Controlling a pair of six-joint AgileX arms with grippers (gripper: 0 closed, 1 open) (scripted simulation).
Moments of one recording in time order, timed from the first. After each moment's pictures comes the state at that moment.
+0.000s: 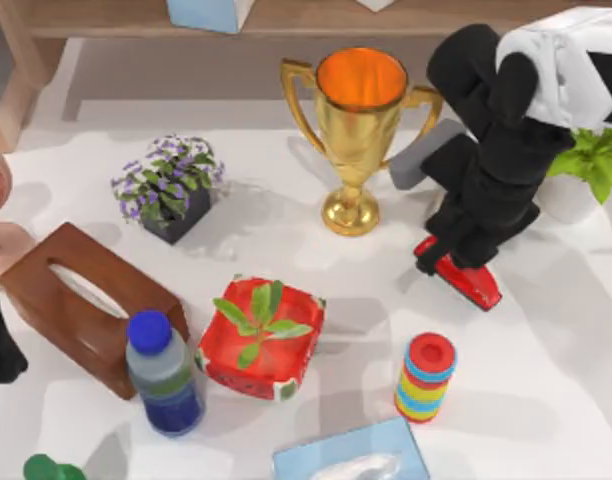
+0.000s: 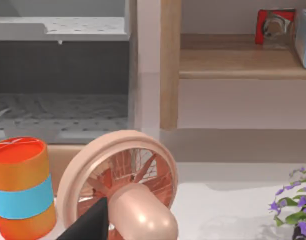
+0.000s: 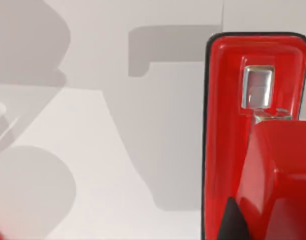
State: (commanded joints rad) left arm 0.00 0.00 0.00 0.00 0.00 0.00; right arm 0.46 2.03 1.50 -0.95 -0.01 -0.28
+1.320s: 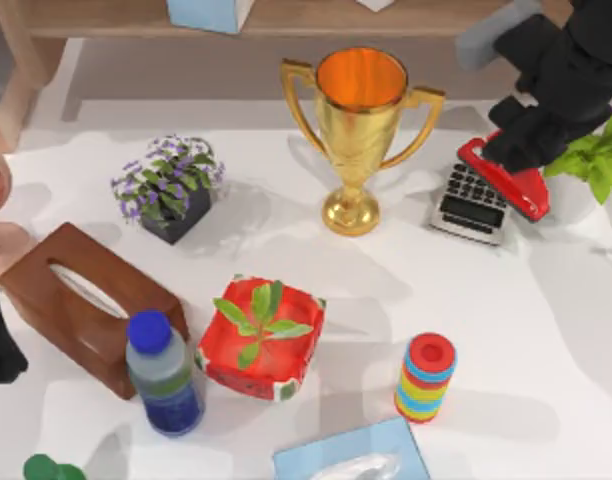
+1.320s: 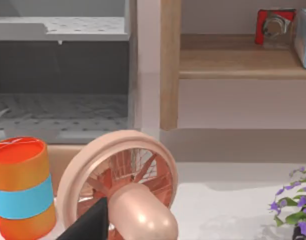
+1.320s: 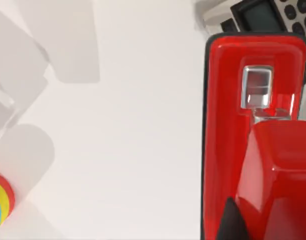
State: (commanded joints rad) left arm 0.00 0.00 0.00 0.00 0.00 0.00; right arm 0.32 1.94 1.77 -1.21 -0.10 -0.37
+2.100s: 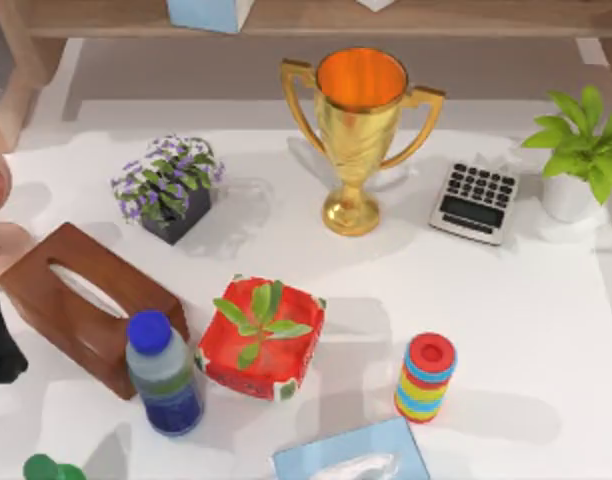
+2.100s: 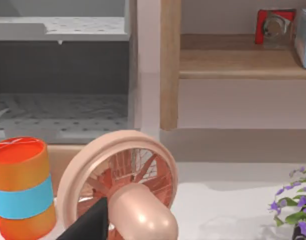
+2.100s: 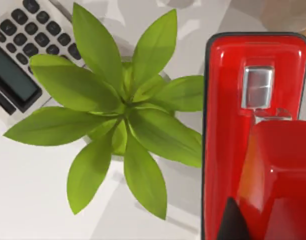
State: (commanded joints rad) left arm 0.00 0.00 0.00 0.00 0.00 0.00; right arm -0.10 2.10 2.24 -1.40 -0.15 -0.48
